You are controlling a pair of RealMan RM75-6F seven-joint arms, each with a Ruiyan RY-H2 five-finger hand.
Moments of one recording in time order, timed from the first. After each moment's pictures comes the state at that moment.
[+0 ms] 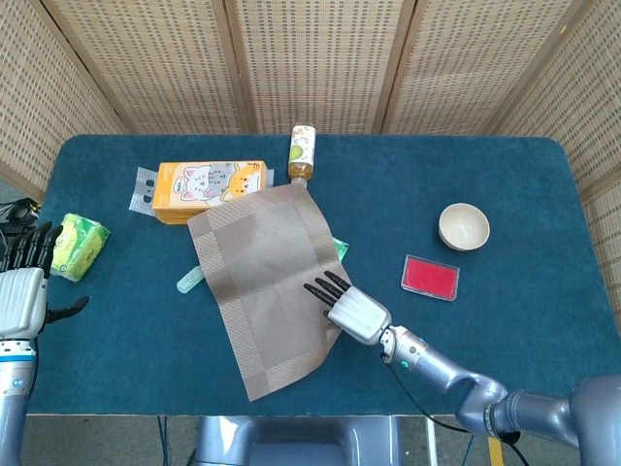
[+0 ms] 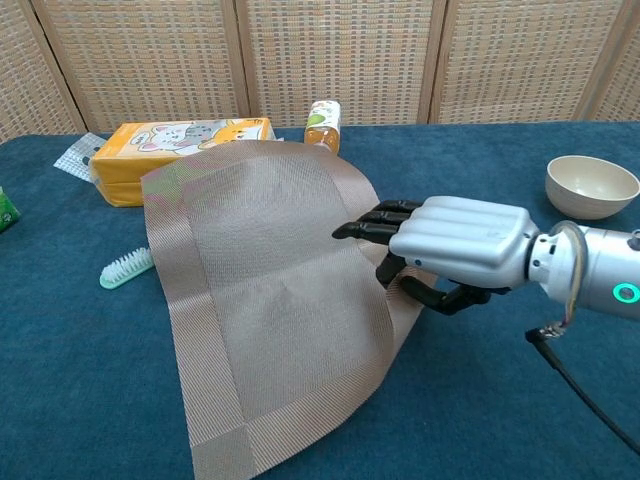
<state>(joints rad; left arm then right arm) -0.23 -1.14 -0.16 -1.81 1.25 1.45 0.26 0.78 -1.56 -0.01 -1.35 -1.69 0.97 -0.21</state>
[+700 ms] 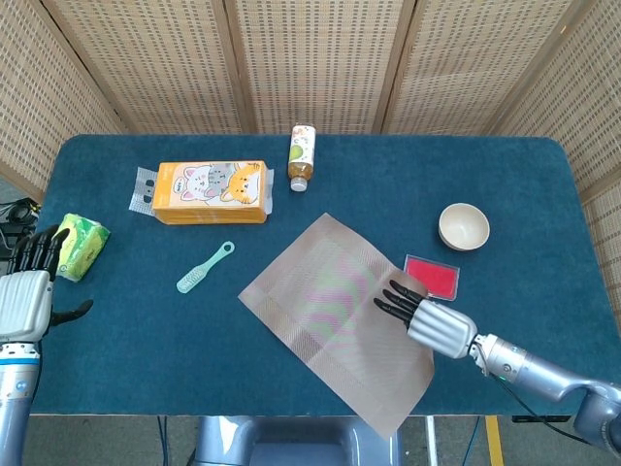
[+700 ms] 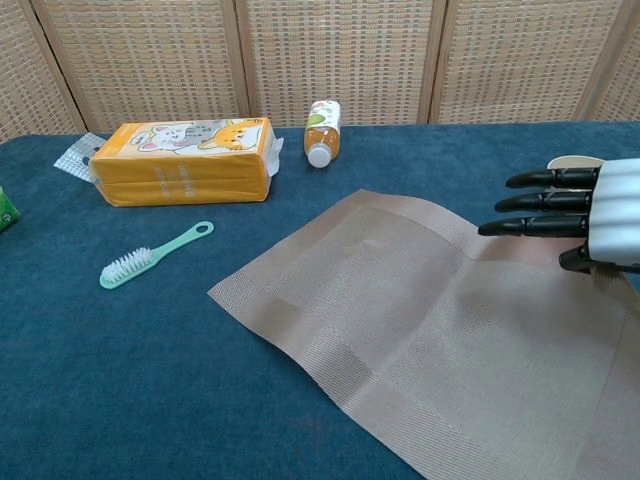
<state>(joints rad) -0.23 -1.14 -0.15 -1.83 1.26 1.44 0.27 0.72 -1.19 -0.19 -1.29 -2.03 1.17 -0.41</state>
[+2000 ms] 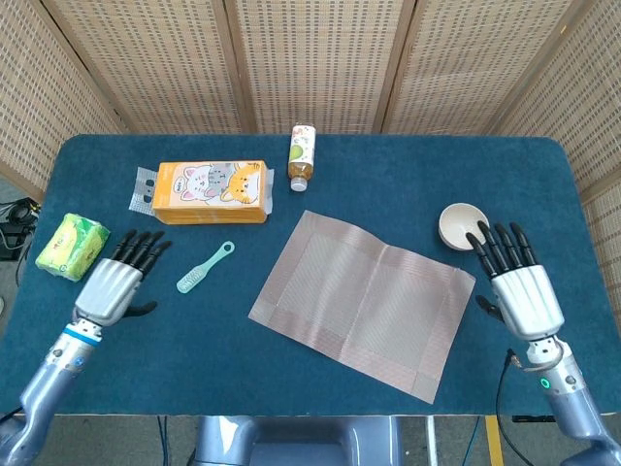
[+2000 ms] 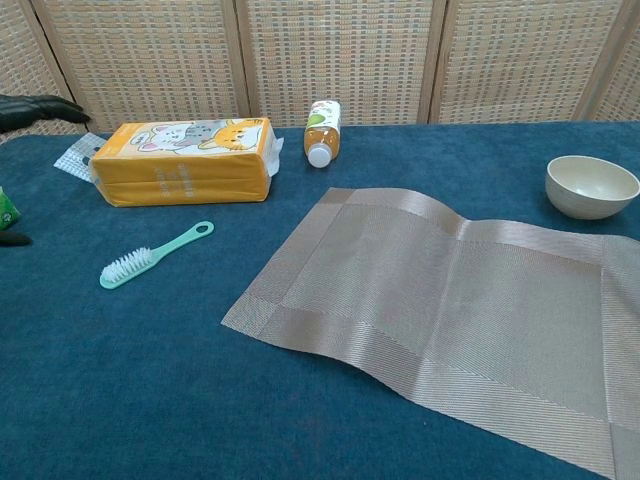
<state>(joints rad) -0.45 -1.30 -0.07 -1.45 1.62 1.20 0.06 0.35 -1.19 0.05 -1.55 -1.54 1.55 -0.20</state>
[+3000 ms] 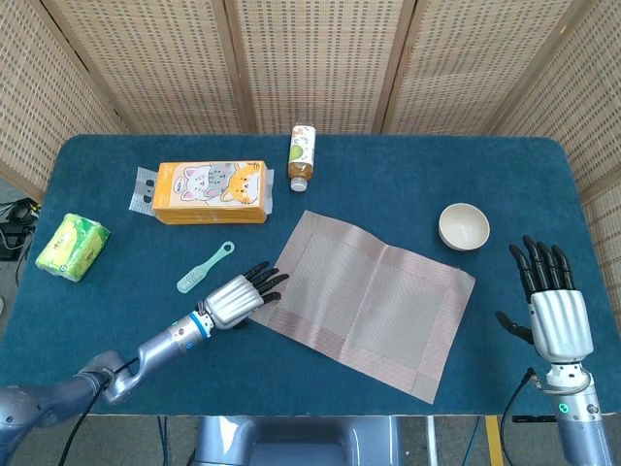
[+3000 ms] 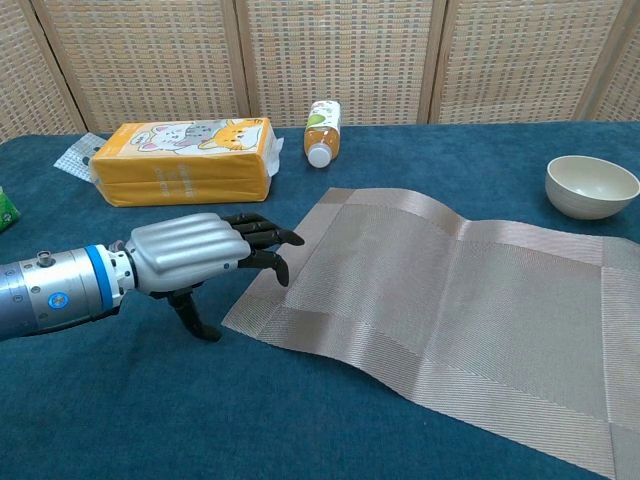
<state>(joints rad) -0.79 -1.77 0.03 -0.92 1.80 0.99 -0.09 0.22 -1.23 0.08 -1.56 -1.51 1.60 -0.10</state>
